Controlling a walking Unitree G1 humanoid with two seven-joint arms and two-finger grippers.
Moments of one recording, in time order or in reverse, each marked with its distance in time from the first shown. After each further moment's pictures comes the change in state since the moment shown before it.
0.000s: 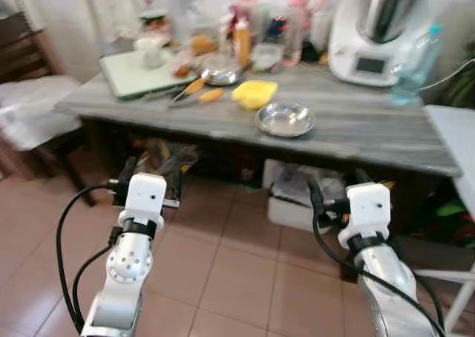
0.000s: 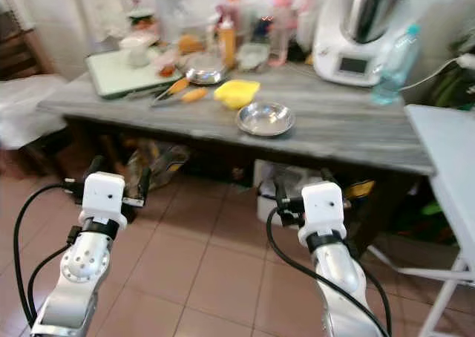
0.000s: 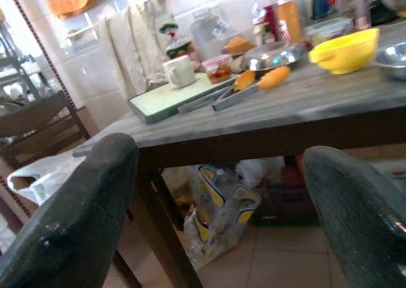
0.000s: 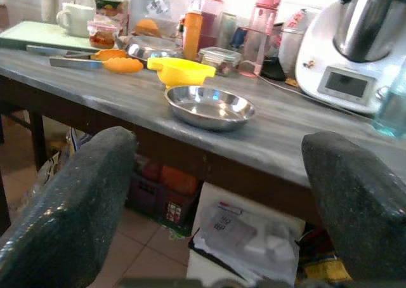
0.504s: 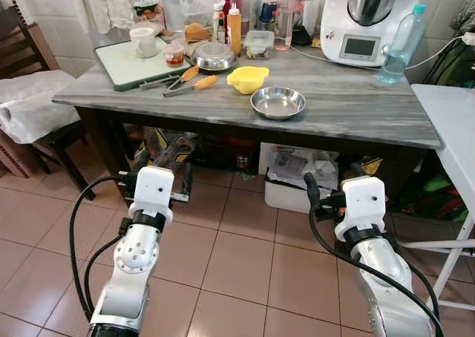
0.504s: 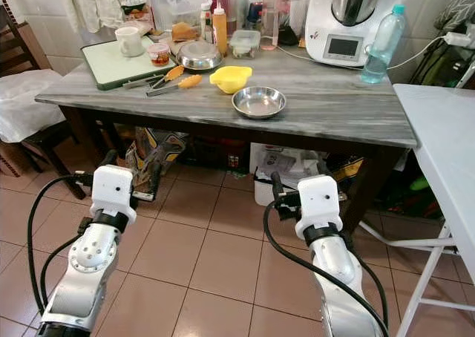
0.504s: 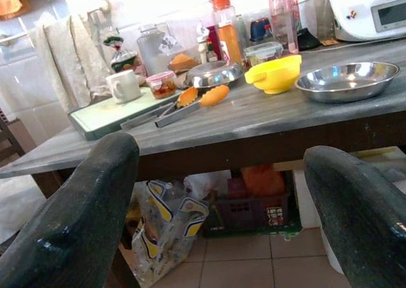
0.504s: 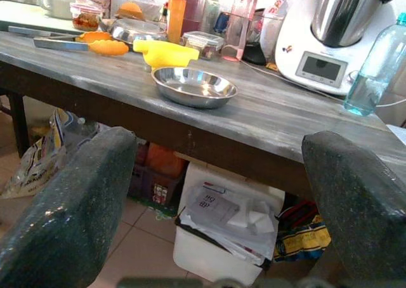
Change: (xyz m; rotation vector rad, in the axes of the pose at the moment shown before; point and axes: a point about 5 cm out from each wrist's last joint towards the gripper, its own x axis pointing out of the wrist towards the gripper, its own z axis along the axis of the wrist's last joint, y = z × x) left arm 0.014 -0.013 0.010 -0.059 -0.042 -0.095; right arm 0.002 0.001 -0.003 -0.006 0.009 0.007
